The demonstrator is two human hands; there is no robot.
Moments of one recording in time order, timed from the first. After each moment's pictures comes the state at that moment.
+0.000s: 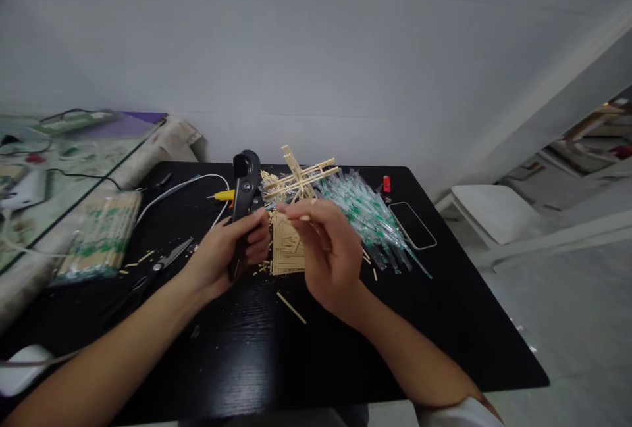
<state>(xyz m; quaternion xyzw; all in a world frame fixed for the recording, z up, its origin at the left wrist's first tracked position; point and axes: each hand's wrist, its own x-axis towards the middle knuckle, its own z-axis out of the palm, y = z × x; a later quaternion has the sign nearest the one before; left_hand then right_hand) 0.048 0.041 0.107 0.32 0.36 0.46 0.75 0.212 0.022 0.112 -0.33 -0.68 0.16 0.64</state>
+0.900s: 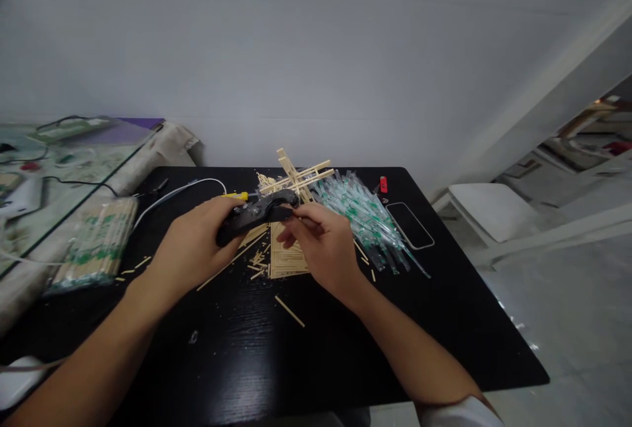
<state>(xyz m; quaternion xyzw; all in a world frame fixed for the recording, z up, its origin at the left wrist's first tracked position) 0.002 0.047 0.119 0.82 0.54 0.20 0.01 0.218 0.035 0.118 -0.43 -0.61 0.39 0.54</state>
